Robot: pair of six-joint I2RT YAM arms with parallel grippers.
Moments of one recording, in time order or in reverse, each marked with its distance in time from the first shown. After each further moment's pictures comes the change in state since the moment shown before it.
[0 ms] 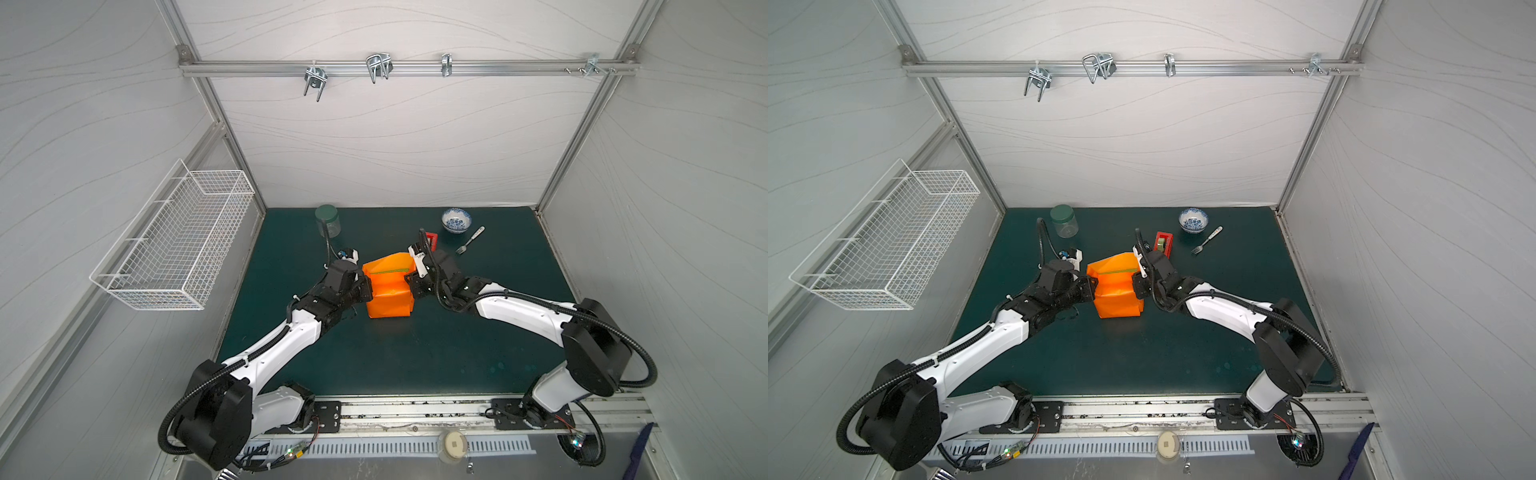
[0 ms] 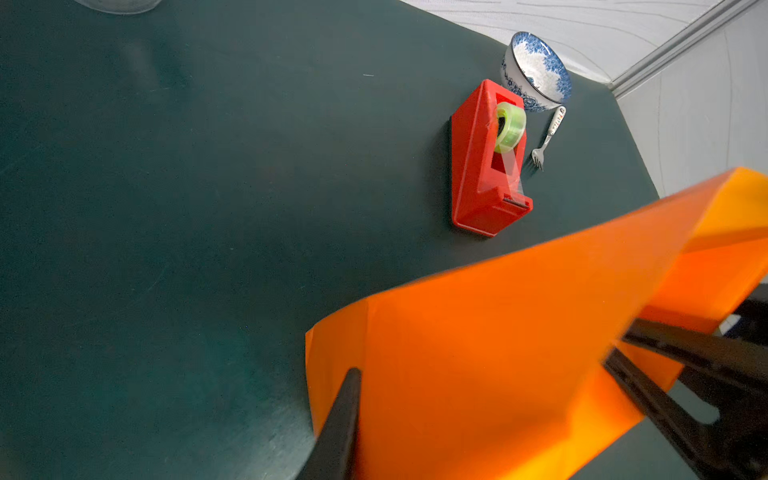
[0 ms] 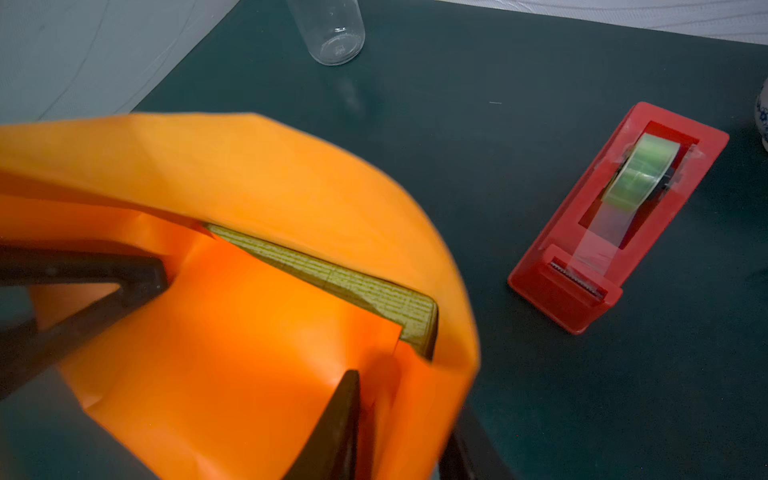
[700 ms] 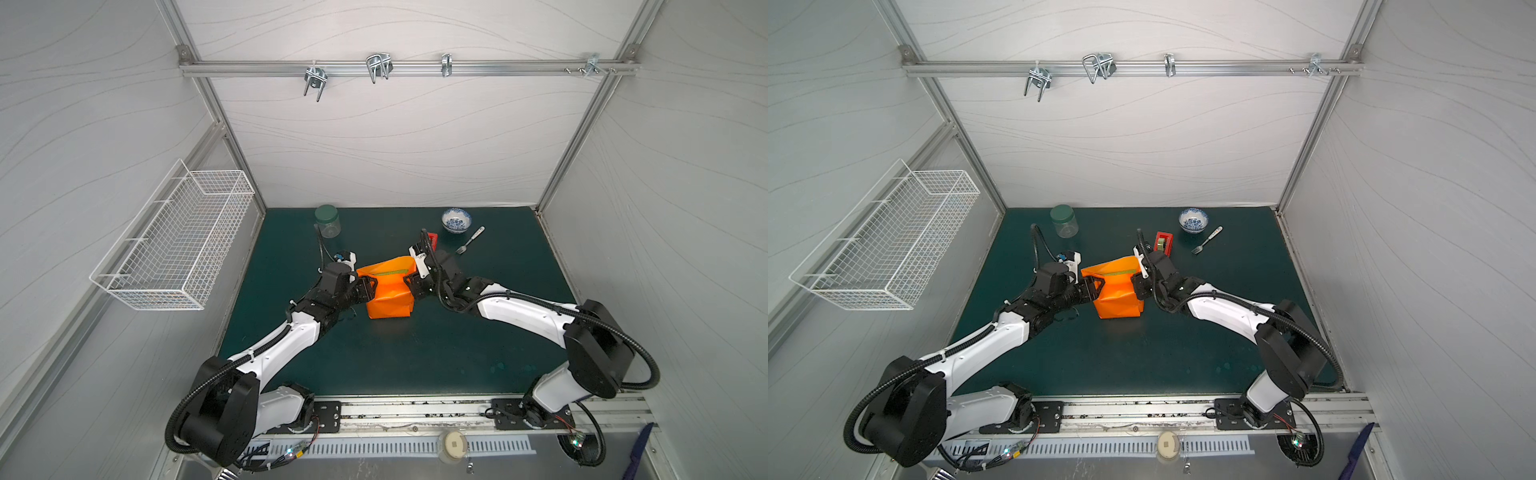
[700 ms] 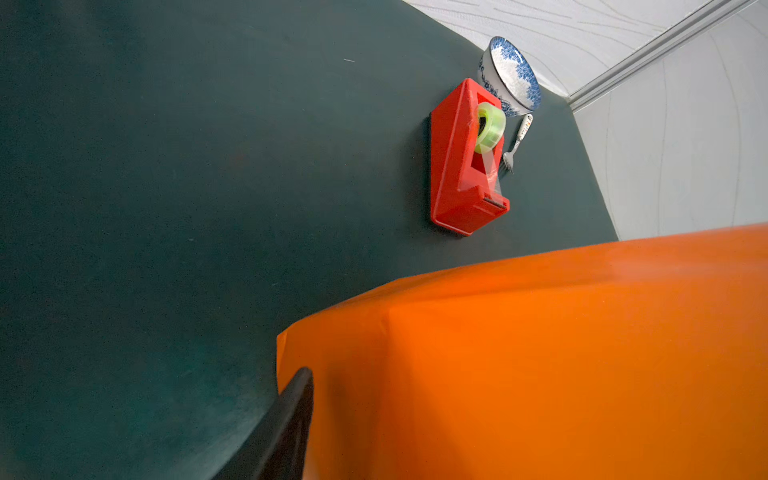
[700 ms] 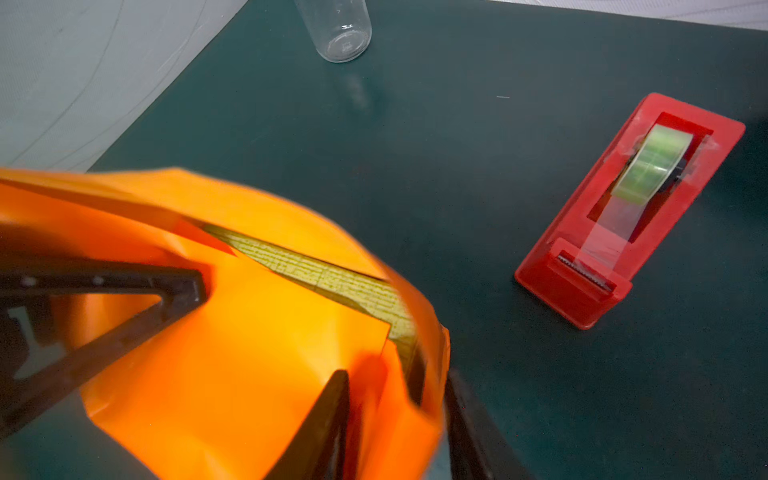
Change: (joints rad) left arm 0.073 0.004 -0.087 0.135 0.149 -0.055; right arm -0.003 -0.013 -0.012 -0.001 -0.024 0.011
